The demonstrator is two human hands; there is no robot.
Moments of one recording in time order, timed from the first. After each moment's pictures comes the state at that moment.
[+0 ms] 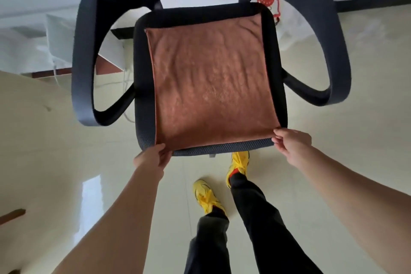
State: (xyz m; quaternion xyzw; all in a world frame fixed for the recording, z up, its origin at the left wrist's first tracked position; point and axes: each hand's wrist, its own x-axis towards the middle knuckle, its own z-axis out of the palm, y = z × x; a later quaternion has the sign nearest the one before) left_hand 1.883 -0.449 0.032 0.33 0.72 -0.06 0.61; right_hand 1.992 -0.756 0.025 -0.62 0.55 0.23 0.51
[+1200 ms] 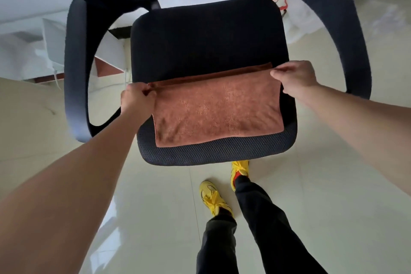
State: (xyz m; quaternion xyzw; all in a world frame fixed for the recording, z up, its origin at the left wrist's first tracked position) left_hand 2.019 -0.390 0.056 0.89 0.35 -0.13 0.27; right_hand 2.134 -0.722 0.028 -0.87 0.17 0.21 0.41
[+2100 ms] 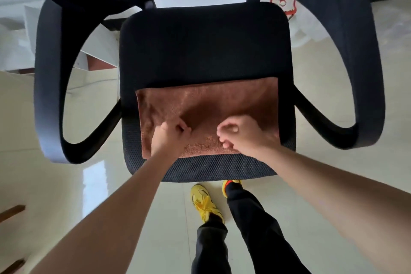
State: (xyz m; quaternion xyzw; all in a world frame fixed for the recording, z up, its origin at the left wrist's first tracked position) left_hand 2.000 -0.467 0.007 0.88 0.29 -0.20 0.32; right_hand 2.066 -0.659 0.015 -0.79 0.00 0.46 0.40
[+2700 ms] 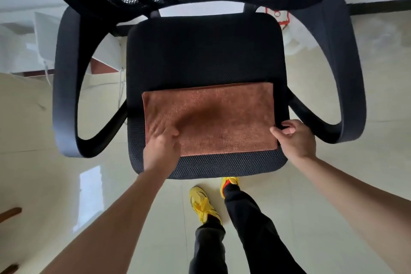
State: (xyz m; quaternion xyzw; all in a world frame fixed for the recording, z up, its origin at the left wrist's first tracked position) left_hand 1.957 -0.456 0.022 0.92 0.24 -0.16 0.26; right_hand 2.060 -0.757 0.016 -0.90 0.21 0.26 0.28
